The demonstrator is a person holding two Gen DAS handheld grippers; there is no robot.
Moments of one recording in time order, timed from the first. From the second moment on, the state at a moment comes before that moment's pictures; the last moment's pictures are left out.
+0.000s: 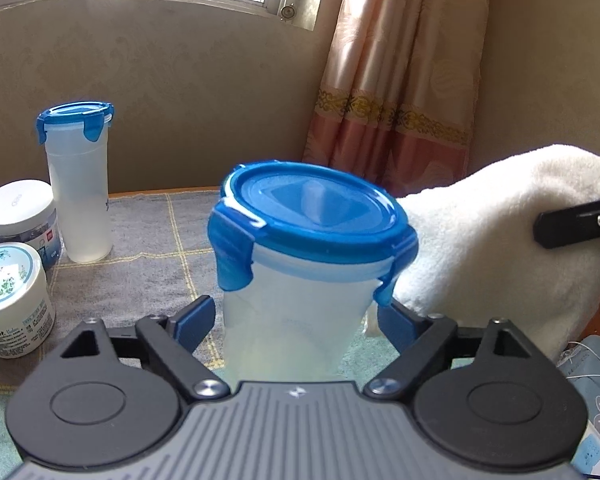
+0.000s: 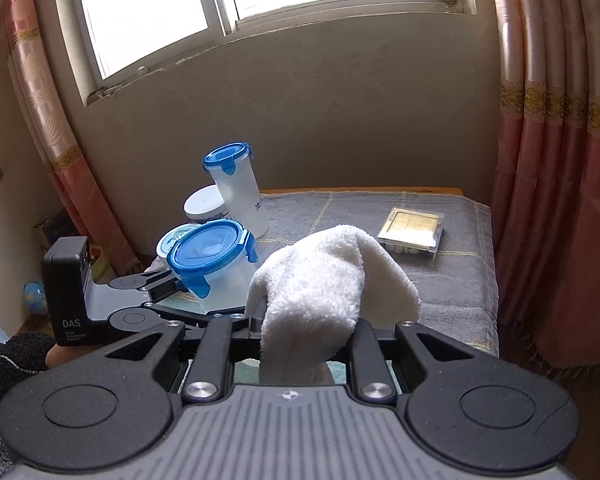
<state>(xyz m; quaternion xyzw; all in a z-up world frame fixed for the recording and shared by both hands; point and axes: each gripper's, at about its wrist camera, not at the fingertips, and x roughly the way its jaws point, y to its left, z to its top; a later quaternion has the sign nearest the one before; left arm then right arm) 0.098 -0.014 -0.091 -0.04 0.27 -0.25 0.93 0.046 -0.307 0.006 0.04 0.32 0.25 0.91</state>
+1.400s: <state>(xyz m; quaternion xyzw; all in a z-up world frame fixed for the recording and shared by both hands) 0.141 0.026 -0.016 -0.05 0.34 -0.23 0.91 0.072 -0.293 -0.023 0.11 0.31 0.37 0.87</state>
